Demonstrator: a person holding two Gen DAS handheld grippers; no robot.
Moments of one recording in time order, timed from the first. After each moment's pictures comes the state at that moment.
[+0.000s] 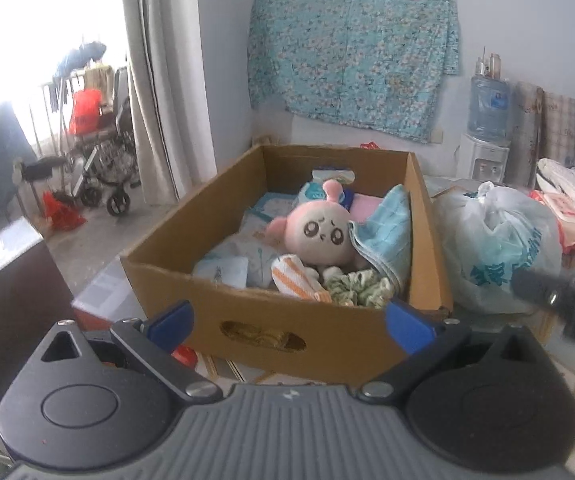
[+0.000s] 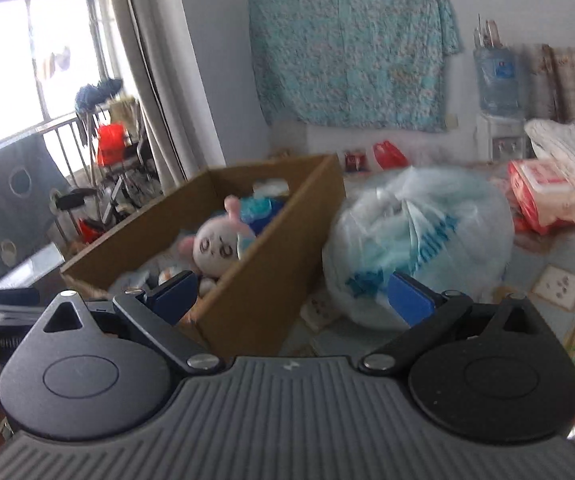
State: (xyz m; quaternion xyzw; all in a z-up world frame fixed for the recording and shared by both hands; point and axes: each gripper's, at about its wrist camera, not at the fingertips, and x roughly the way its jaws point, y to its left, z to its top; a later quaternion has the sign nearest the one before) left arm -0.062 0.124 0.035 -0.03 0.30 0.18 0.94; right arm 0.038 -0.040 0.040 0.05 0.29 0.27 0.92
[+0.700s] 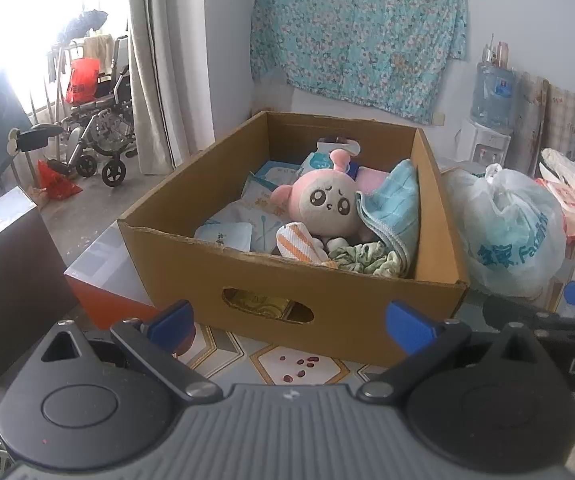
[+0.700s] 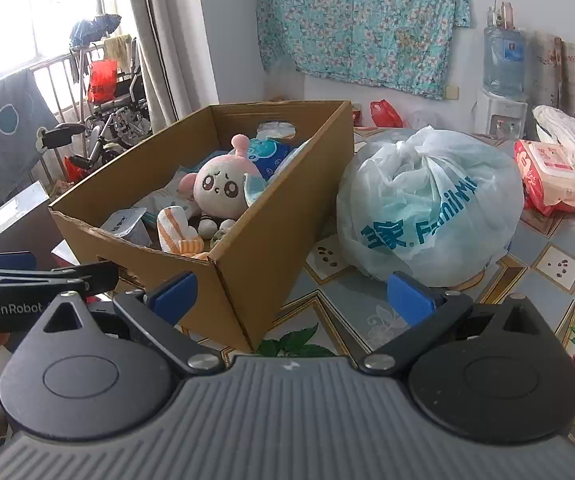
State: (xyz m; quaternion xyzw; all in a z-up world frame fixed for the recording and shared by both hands) left arm -0.063 0.137 0.023 -0.05 0.33 0.18 0.93; right arm 0.030 -0.008 0.037 -0.02 0.34 0.26 0.90
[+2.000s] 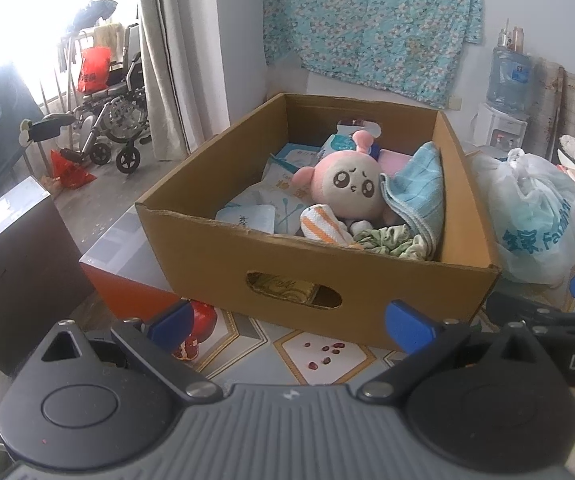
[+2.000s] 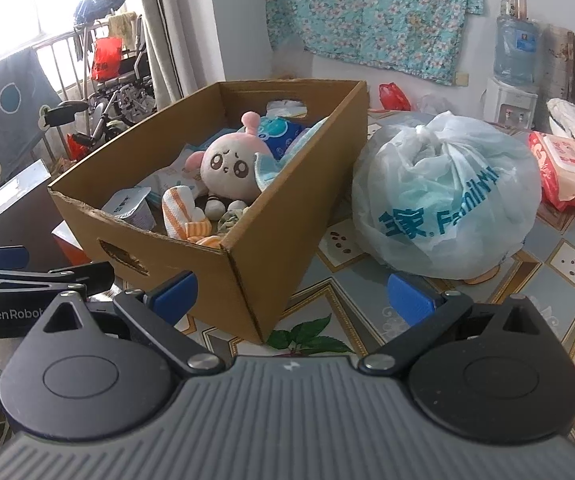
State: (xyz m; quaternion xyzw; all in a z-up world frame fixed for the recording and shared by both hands) left arm -0.061 0.149 0.017 -0.04 0.36 0.20 0.91; right arm 0.042 0.007 0.029 -0.04 0.37 0.28 0.89
